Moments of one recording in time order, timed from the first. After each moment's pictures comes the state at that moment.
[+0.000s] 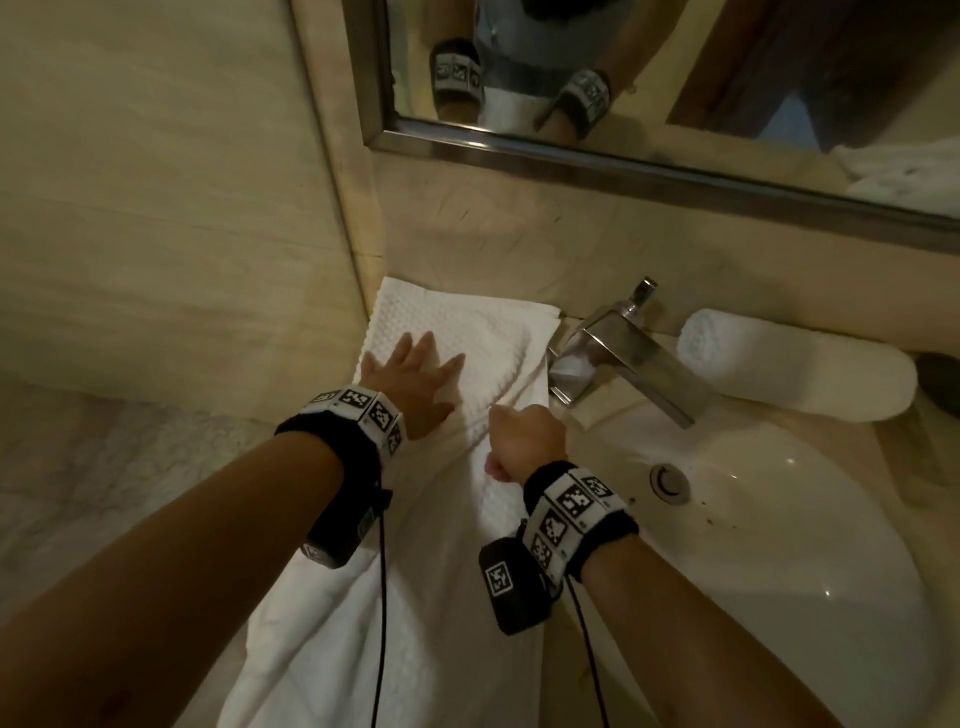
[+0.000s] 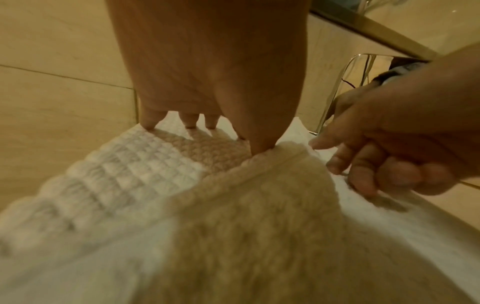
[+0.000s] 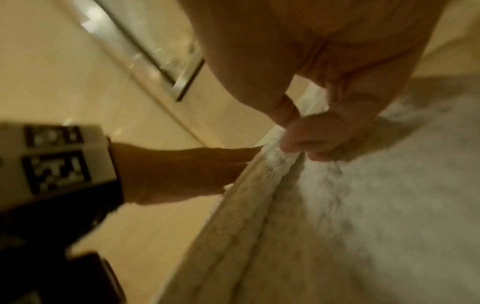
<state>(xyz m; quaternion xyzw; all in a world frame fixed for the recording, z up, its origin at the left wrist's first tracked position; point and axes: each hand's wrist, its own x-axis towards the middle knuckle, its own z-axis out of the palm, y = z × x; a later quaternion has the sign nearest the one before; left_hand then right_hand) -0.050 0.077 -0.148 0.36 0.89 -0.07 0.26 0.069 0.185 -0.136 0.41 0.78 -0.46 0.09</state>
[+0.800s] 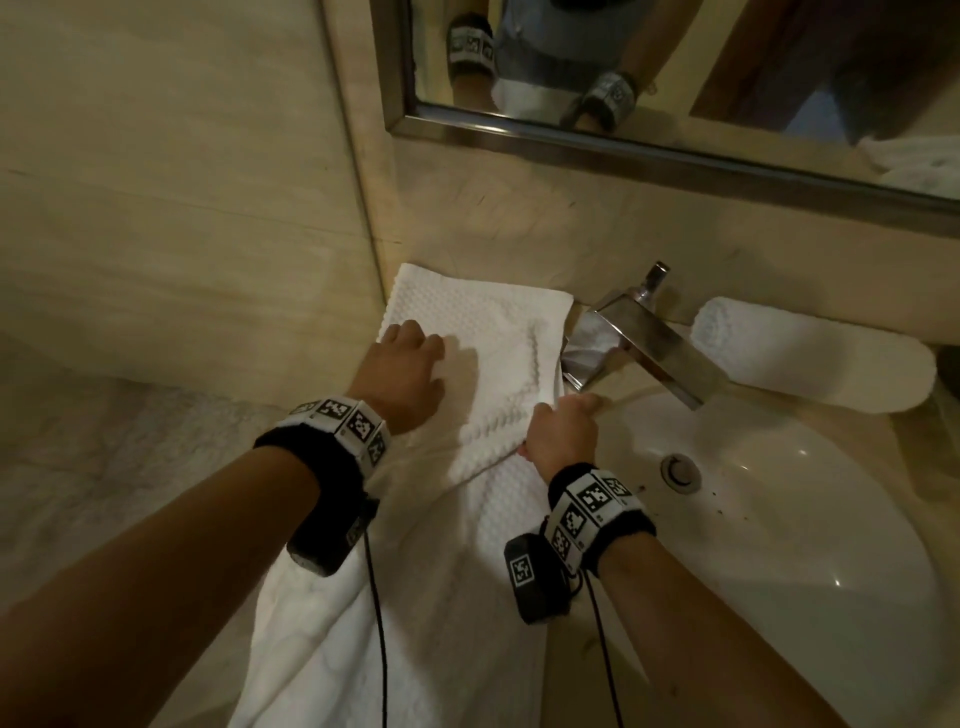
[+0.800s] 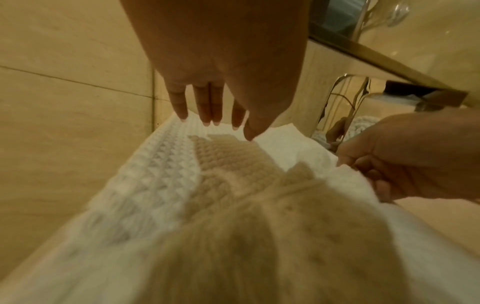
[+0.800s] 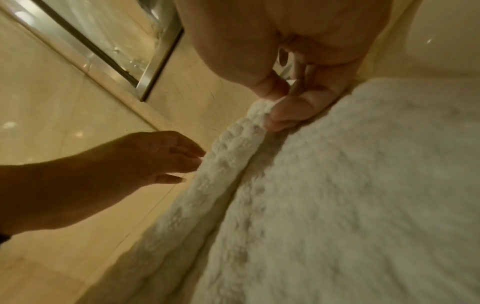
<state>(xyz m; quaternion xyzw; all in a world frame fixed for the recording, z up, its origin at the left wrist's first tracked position) -0.025 0.048 -0.125 0.35 0.93 0.07 0.11 0.085 0.194 -0.162 0.51 0.72 -0.47 -0.02</state>
